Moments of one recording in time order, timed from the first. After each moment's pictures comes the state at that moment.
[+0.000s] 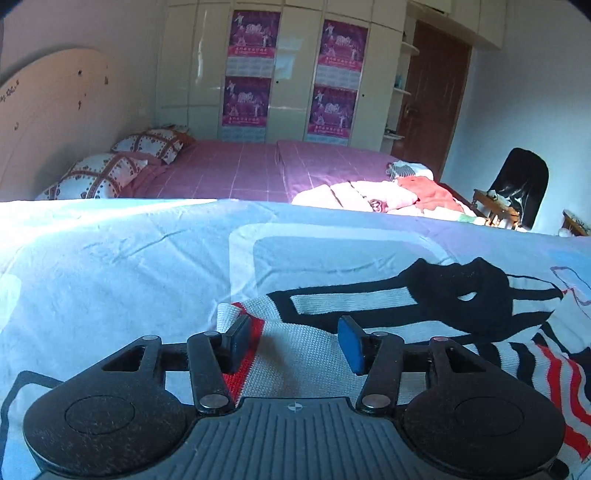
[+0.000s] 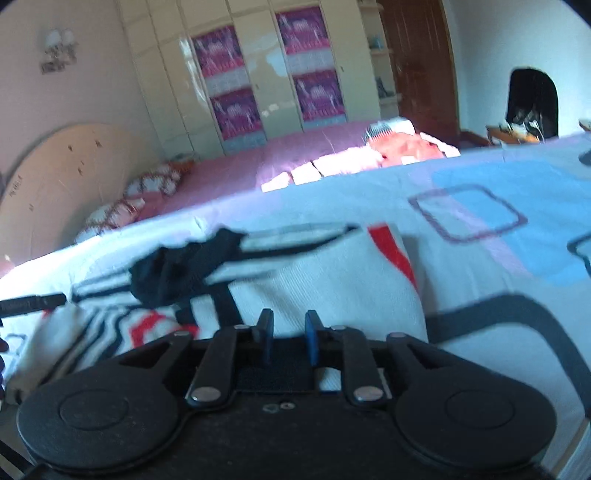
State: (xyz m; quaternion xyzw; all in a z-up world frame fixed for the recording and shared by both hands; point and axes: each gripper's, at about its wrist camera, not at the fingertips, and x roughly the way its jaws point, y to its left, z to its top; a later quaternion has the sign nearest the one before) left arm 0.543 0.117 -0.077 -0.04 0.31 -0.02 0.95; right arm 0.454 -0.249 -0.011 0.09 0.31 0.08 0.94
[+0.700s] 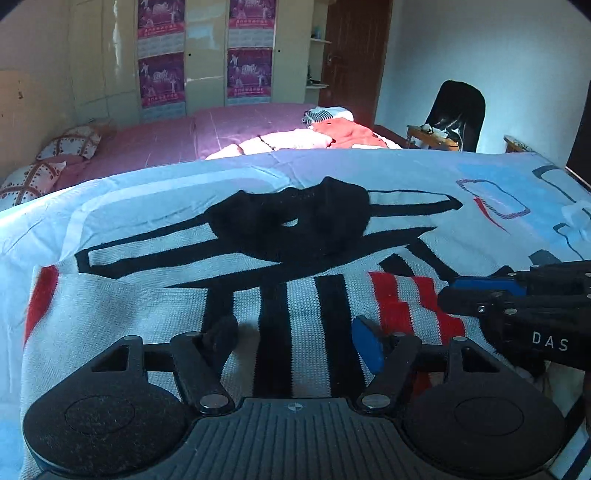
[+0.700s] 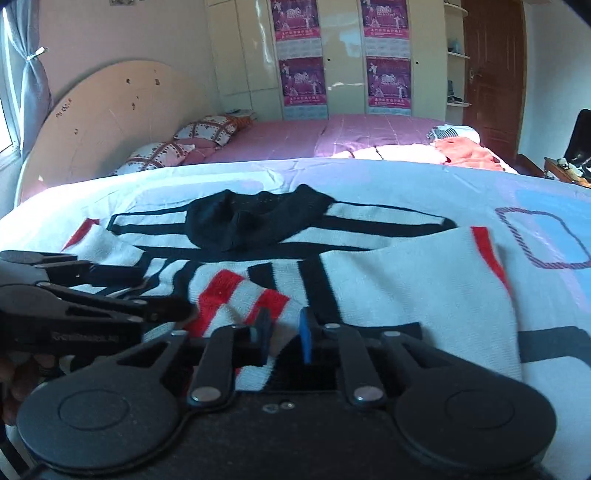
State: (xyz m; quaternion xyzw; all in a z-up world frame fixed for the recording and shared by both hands) left arm 0.515 -0.013 -0.075 0.01 0.36 -0.11 0.93; right arm 0.461 -0.195 -0.020 0.00 0.35 0.15 0.92
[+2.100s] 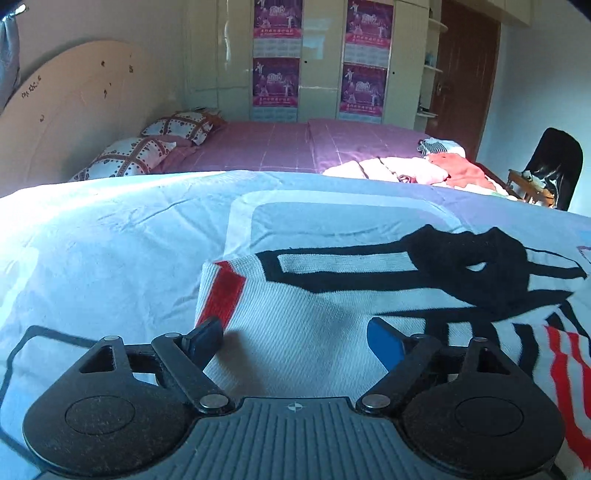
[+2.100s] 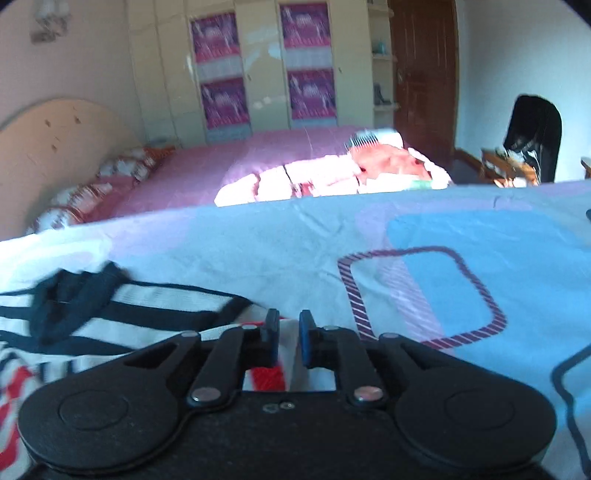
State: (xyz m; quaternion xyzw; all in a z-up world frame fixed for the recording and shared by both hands) left arm 0.528 0.080 -0.081 -0.02 0.34 0.05 0.94; right arm 0.547 -0.325 -0.021 0.03 0.31 0.07 0.95
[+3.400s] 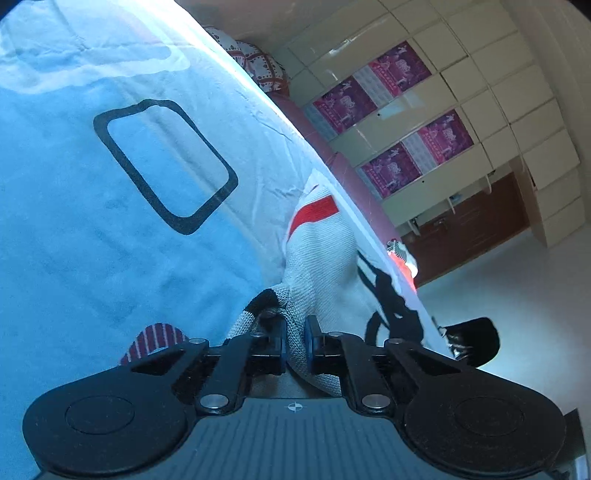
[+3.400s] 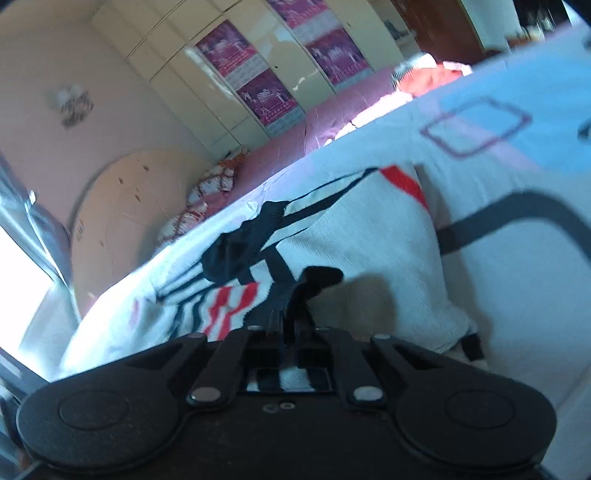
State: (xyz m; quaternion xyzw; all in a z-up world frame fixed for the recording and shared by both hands) left arm 0.391 0.160 -0.133 -0.42 0.30 0.04 0.85; right arm 0.416 -0.293 -0.018 0.22 0.36 0.17 0.89
